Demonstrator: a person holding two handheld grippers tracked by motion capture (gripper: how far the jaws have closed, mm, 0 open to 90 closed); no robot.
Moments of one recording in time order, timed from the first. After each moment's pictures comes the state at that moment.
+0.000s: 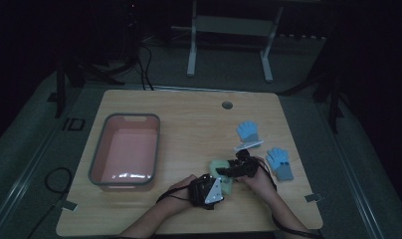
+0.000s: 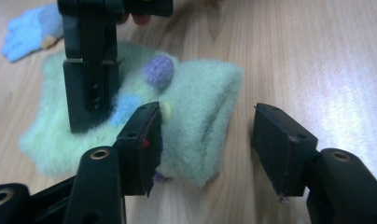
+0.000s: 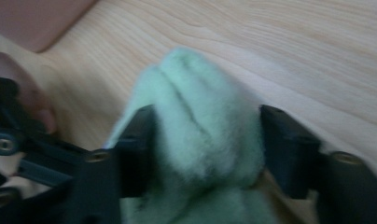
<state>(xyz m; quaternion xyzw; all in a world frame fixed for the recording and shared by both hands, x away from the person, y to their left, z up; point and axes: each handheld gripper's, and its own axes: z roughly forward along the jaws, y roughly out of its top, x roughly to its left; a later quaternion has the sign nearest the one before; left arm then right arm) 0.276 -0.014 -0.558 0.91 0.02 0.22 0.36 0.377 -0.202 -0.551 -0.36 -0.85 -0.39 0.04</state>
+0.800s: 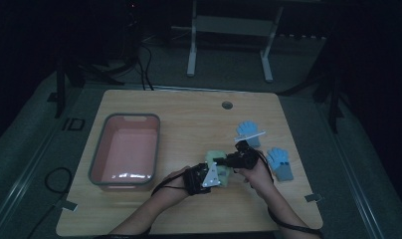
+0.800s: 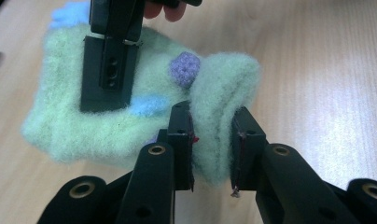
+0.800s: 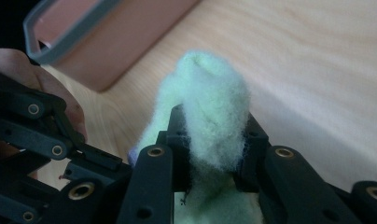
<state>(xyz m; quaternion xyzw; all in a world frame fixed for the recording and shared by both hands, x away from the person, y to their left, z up) 0.290 0.005 -0.504 0.91 0.07 0.20 0.35 0.381 -0.187 -0.503 -0.34 -0.83 -0.43 0.06</state>
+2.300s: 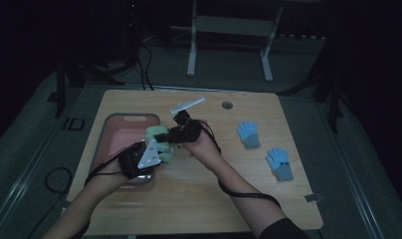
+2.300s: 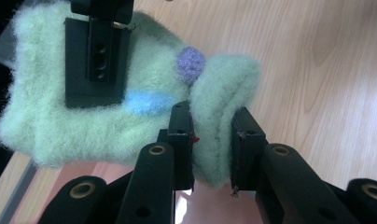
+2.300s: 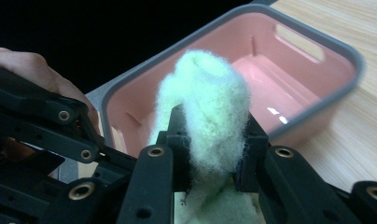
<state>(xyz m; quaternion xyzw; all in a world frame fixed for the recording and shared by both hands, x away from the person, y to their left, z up) 0.282 0.161 -0.433 0.91 0.15 0.26 0.29 0.400 -0.007 -0.421 -0.23 -0.86 -0.45 0.07</state>
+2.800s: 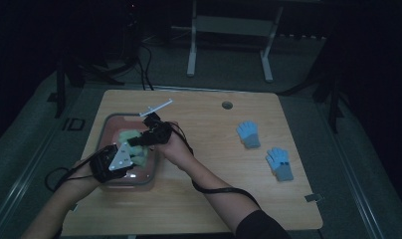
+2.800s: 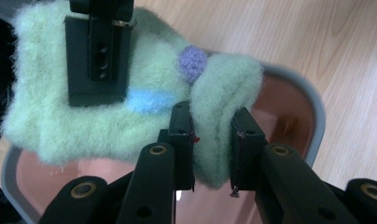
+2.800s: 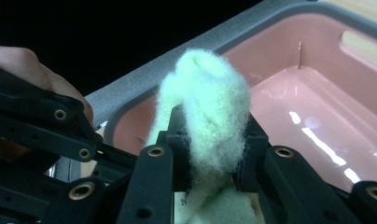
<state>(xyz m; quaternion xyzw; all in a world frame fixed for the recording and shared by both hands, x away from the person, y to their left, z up) 0.276 0.222 -0.450 0.92 0.18 0.26 0.25 0.402 0.067 -0.444 -0.22 -0.86 -0.44 0.10</state>
